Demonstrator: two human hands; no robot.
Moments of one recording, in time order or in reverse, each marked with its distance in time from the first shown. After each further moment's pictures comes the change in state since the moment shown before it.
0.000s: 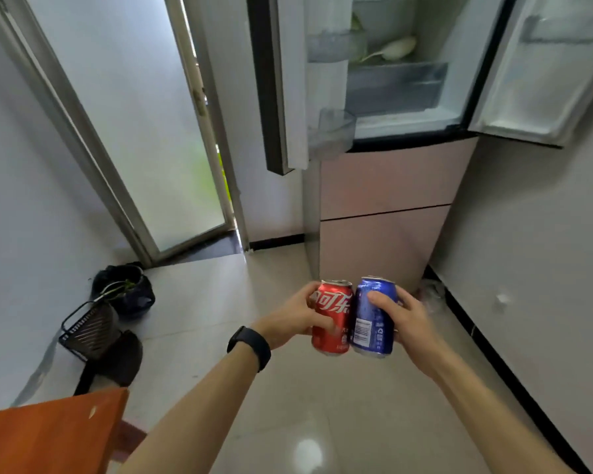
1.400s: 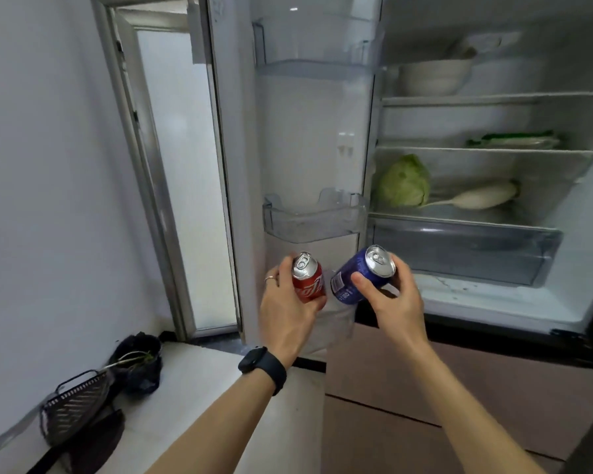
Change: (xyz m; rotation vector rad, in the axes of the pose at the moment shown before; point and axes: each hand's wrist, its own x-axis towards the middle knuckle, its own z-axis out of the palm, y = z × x) left_hand 0.342 0.304 -0.078 0.482 1.437 0.463; right_hand 0.481 -0.266 -0.057 -0.095 -0.182 -0.652
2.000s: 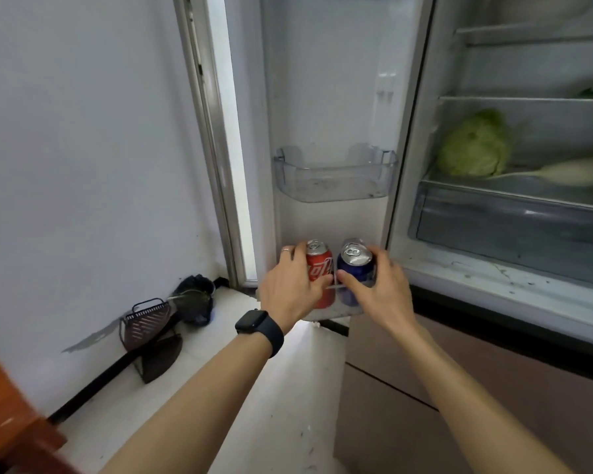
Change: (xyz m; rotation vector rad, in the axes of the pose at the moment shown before) left_hand -0.003 -0.007 0.019 0.503 -0.162 -0.121; right_hand 0.036 0.083 0.020 -0.492 -0.326 -0.102
